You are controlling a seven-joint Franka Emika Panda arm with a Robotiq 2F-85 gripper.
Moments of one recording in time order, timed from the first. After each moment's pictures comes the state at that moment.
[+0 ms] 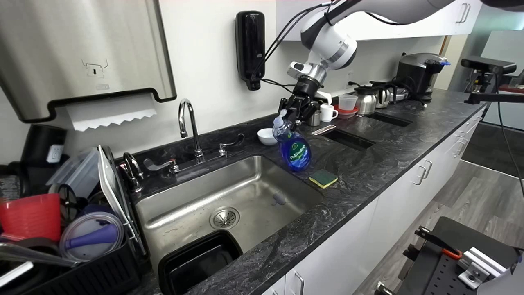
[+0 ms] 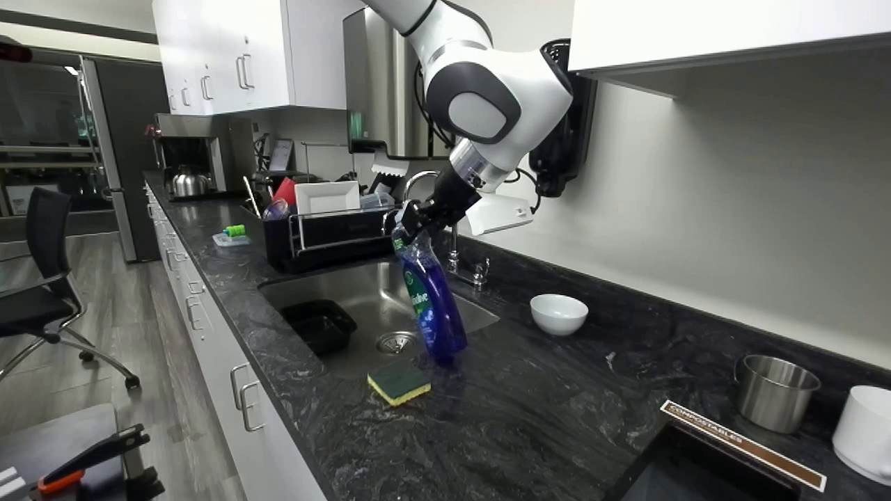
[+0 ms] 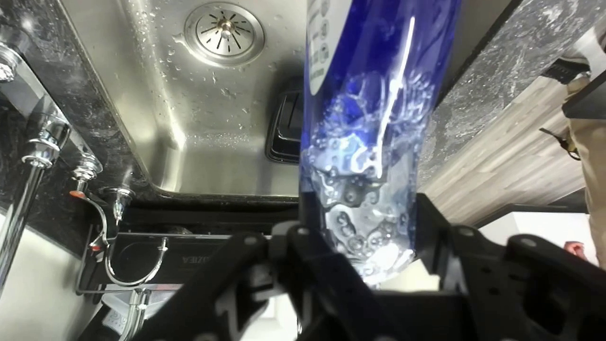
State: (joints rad) arm -0.28 0.45 0.07 -1.66 0.68 1.78 -2.14
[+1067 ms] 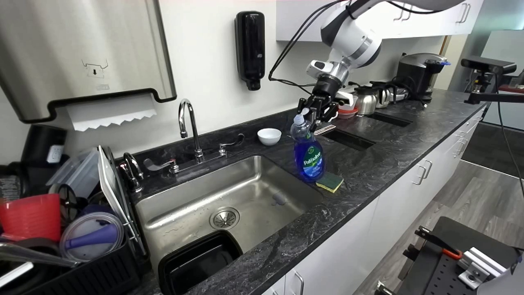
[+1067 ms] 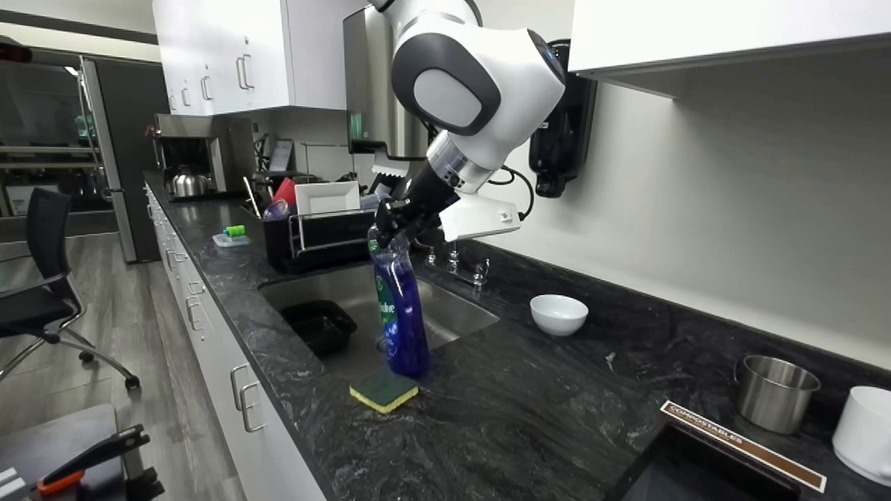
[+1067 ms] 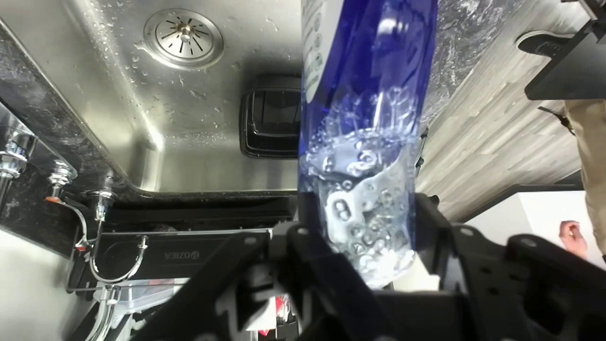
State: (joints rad) arm -0.28 0.28 -0.01 -1.89 0.72 1.77 -2.18
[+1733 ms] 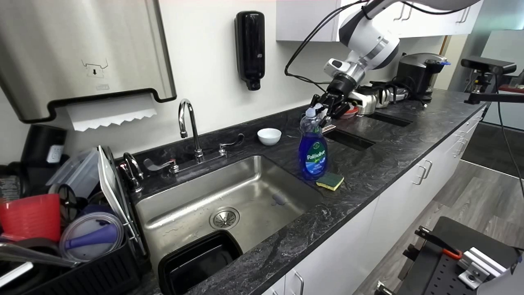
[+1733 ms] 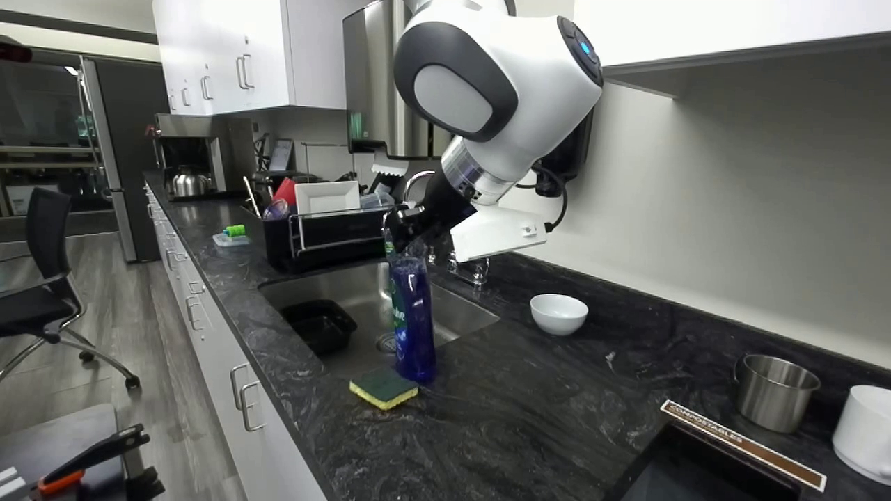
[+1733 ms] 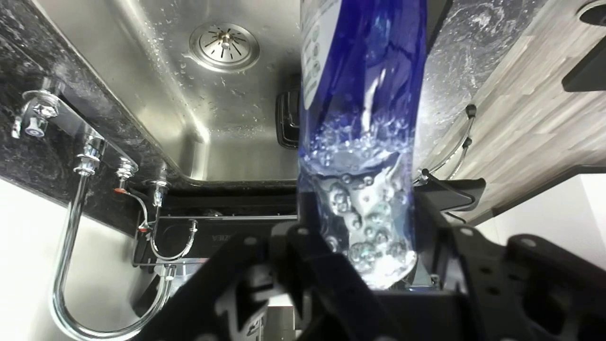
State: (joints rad) arm -0.28 0.26 -0.13 -1.94 0.82 1.77 -2.26
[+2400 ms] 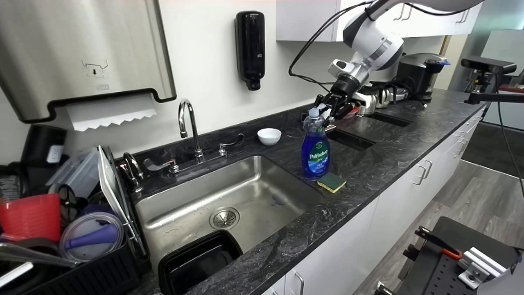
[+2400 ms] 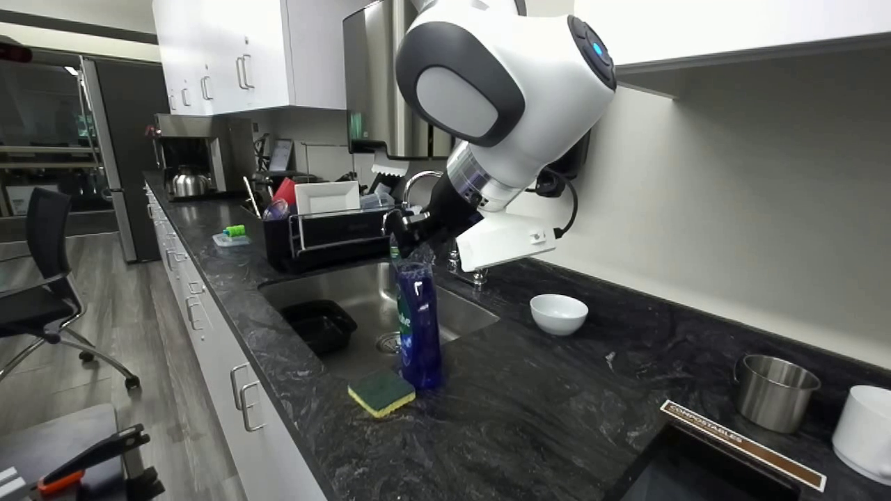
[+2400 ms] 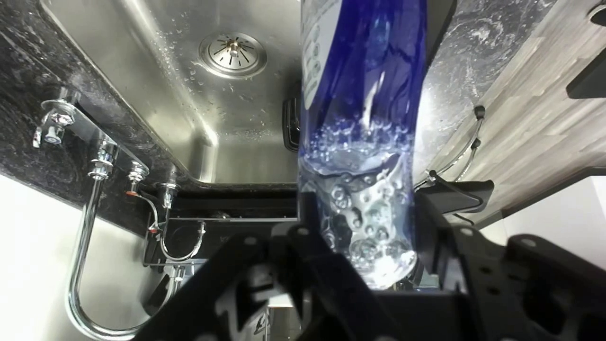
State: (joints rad) arm -0.28 0.26 -0.16 -1.94 0.83 1.77 -2.29
